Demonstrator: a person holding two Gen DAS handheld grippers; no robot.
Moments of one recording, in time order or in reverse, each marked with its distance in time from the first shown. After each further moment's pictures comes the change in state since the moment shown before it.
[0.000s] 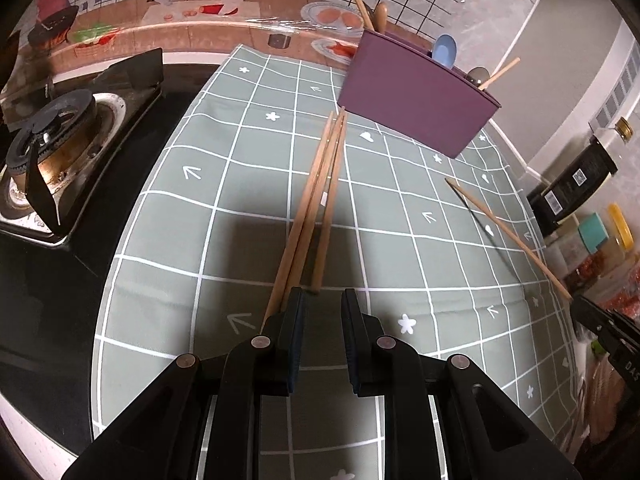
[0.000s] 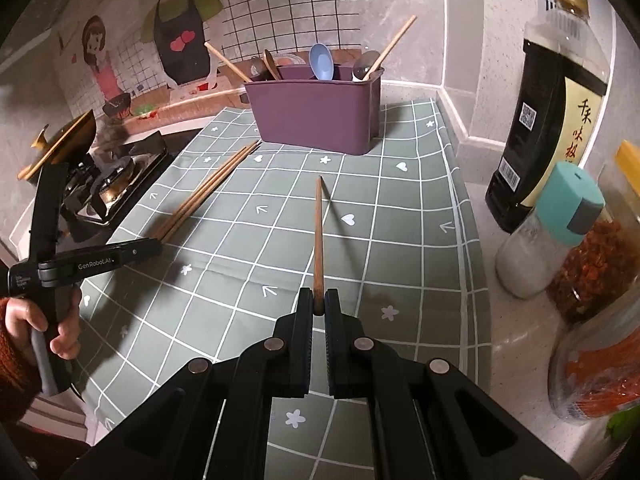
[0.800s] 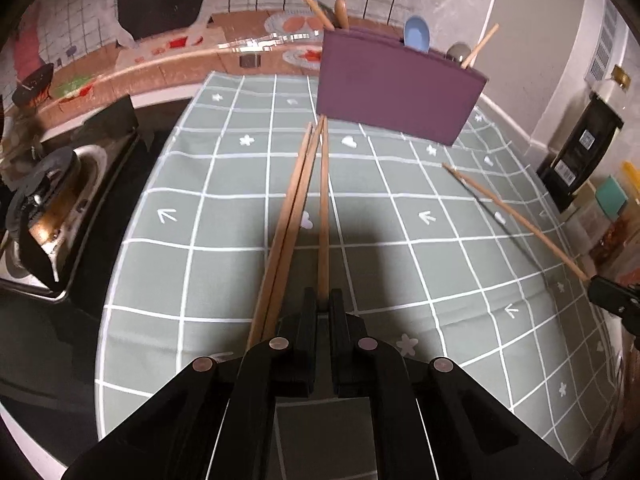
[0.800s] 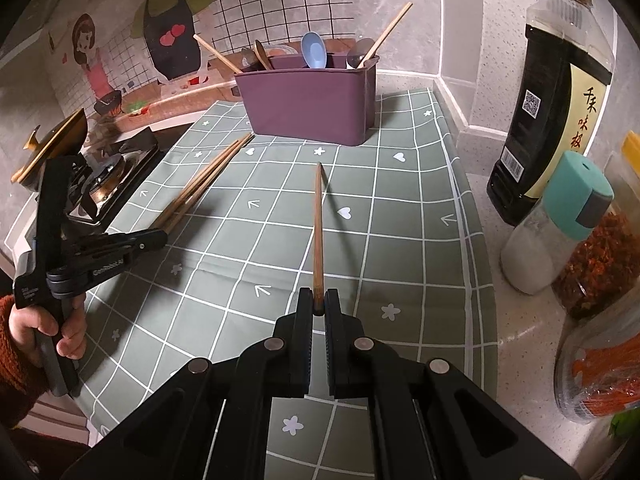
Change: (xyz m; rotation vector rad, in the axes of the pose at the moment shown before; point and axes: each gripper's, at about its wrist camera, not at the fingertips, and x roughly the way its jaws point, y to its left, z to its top) left arm 0.007 -0.027 0.005 0.158 -0.056 0.094; right arm 0.012 0.000 0.001 0.018 0.024 -0.013
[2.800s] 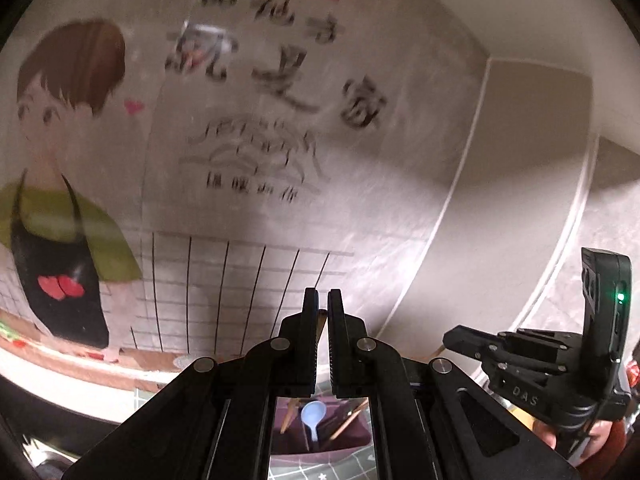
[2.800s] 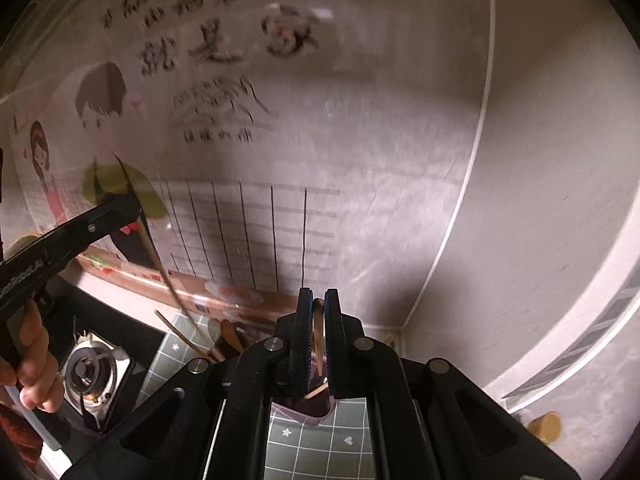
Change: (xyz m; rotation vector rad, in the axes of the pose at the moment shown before) left arm -0.113 -0.010 0.329 0.029 -0.474 -0.352; right arm -0.069 0.021 0.320 -0.049 -0.275 -0.187
